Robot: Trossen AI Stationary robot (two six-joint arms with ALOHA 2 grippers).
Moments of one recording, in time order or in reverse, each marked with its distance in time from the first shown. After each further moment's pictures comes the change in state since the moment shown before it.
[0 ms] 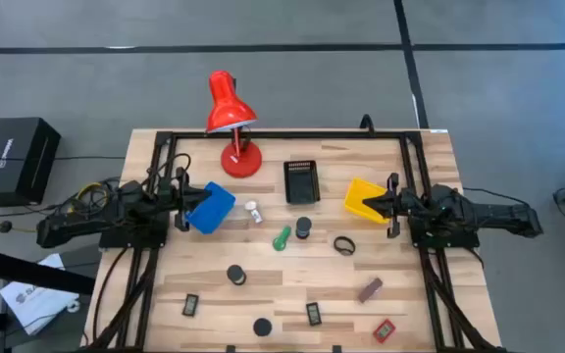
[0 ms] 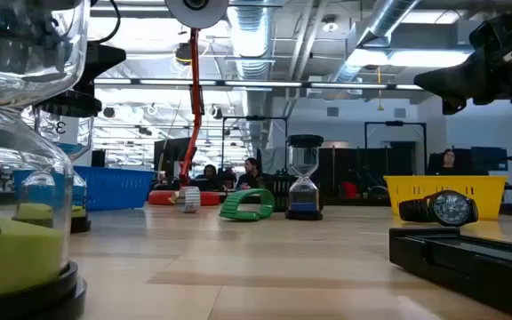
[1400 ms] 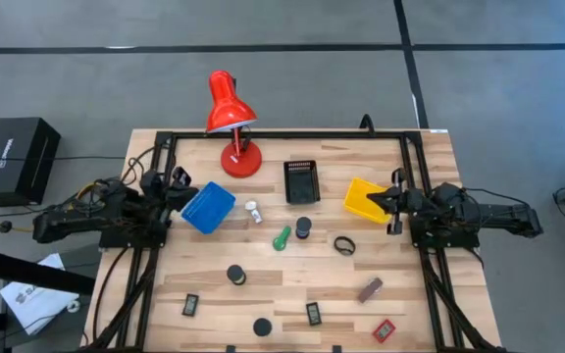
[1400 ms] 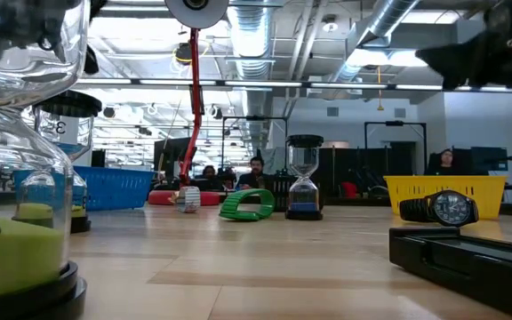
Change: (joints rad) left arm -0.052 0.081 0.000 0.414 0.059 -0.345; right arm -0.001 0.000 0.000 0.177 0.004 -0.218
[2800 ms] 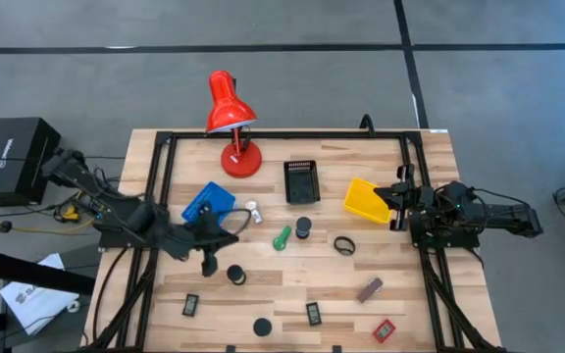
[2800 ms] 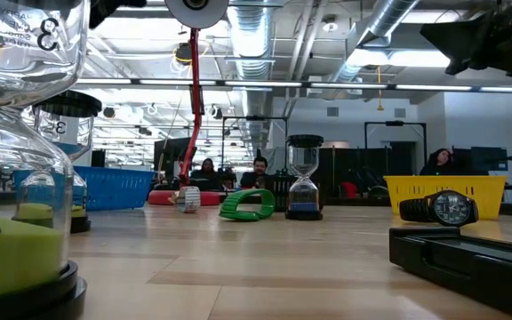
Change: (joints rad) left arm -0.690 0.987 0.870 -1.053 -0.642 -0.125; right arm 0.000 0.000 0.015 0.119 0.003 -0.021
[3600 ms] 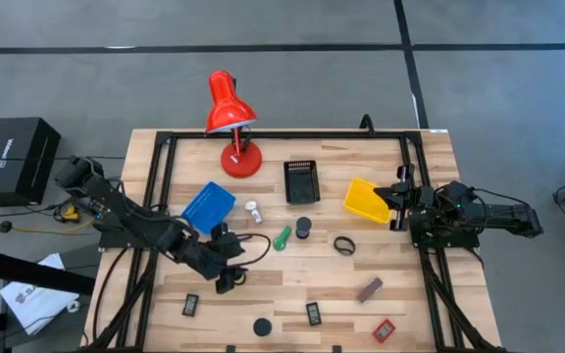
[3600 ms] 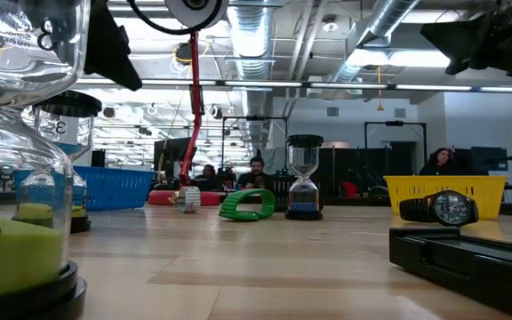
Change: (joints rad) left arm -0.001 0.255 -0.003 0.038 0.163 -0.086; right arm 0.000 0.000 0.000 0.000 0.000 0.002
